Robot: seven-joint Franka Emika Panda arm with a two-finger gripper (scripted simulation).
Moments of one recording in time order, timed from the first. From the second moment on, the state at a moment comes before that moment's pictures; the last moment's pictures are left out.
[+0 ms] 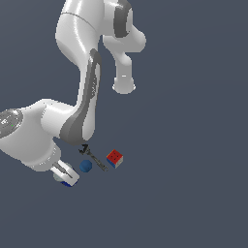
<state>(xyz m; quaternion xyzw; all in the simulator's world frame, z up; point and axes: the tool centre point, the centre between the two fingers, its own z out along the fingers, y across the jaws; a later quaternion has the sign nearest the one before) 0.141 -0.241 0.122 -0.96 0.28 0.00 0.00</state>
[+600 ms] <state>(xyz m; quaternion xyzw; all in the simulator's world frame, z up) 0.139 -0.241 0.073 -0.96 0.28 0.00 0.00</state>
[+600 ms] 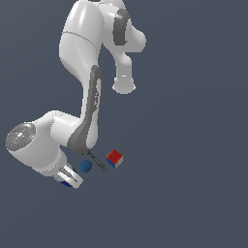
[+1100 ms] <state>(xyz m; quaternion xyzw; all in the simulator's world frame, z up) 0.141 -0.241 0.073 -0.96 0.28 0.00 0.00</state>
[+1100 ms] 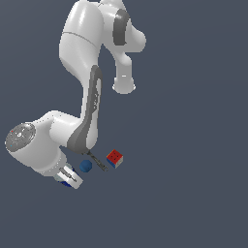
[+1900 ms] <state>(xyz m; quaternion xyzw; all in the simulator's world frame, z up) 0.133 -0.224 0.090 -0.96 0.28 0.00 0.00</state>
